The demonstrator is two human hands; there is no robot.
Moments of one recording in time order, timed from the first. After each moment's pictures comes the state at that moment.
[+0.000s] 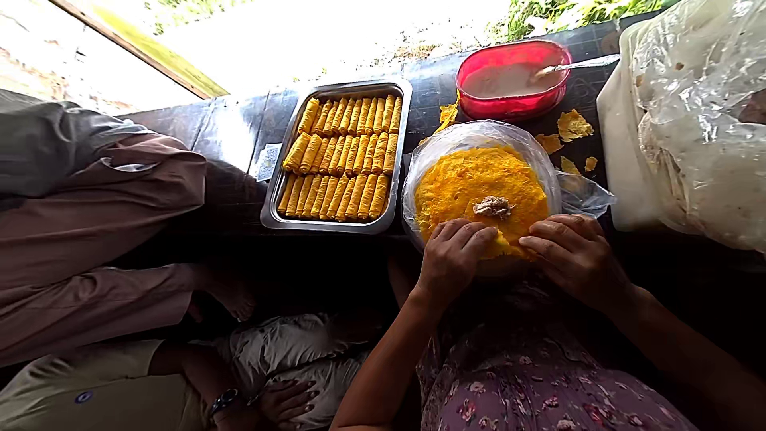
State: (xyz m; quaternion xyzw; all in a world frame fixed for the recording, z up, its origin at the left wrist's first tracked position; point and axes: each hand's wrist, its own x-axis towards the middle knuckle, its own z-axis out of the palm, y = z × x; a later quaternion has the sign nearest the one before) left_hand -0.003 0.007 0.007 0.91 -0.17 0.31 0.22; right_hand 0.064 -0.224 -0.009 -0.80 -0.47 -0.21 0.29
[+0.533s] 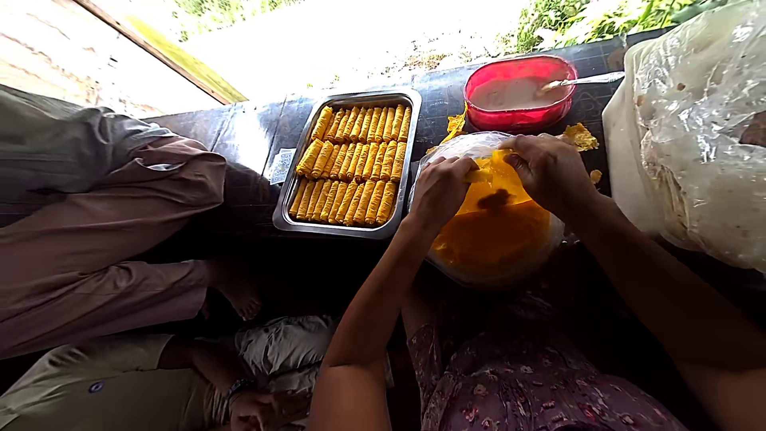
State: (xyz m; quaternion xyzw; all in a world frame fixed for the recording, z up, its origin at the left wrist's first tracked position) left_hand 0.092 0.048 0.060 0.96 -0.10 0.14 0.21; right_hand 0.167 -0.147 0.061 -0.87 -0.39 -0.10 0.28
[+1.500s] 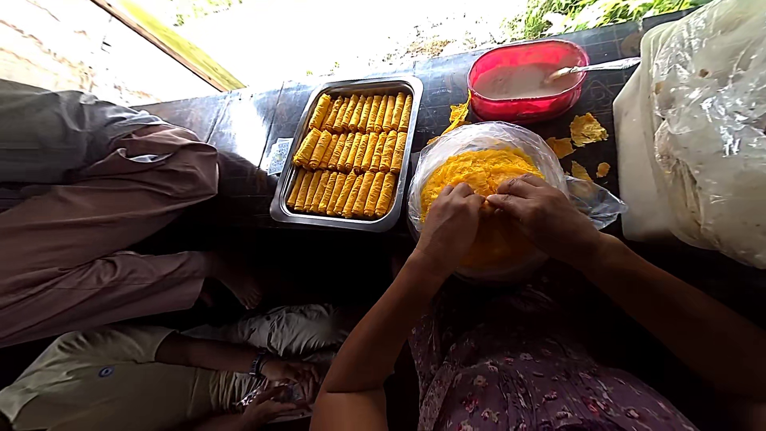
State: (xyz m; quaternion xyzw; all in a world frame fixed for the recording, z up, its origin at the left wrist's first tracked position) left_hand 0.038 0.015 0.058 0.97 -0.08 0.11 0.19; right_hand 0.117 -0.159 0.031 -0.80 -0.52 -0.10 0.29
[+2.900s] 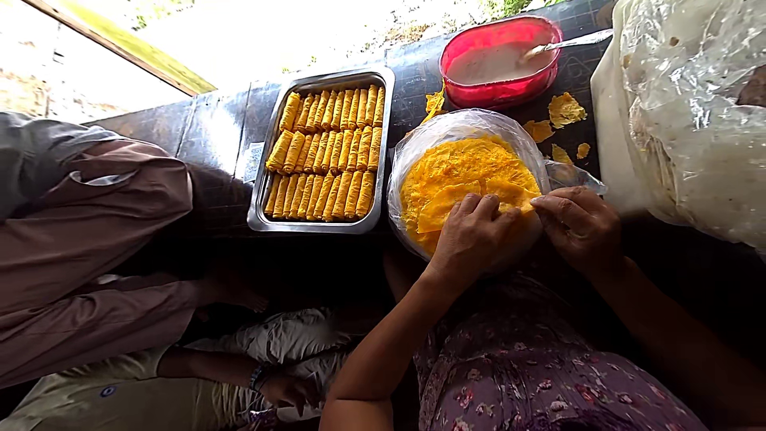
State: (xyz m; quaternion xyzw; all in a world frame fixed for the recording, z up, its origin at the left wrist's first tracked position) left_hand 0.030 -0.027 0.028 0.95 -0.19 0.19 0.17; right_hand 0.092 -0.222 -0.007 -0.80 -0.37 -0.27 0.39
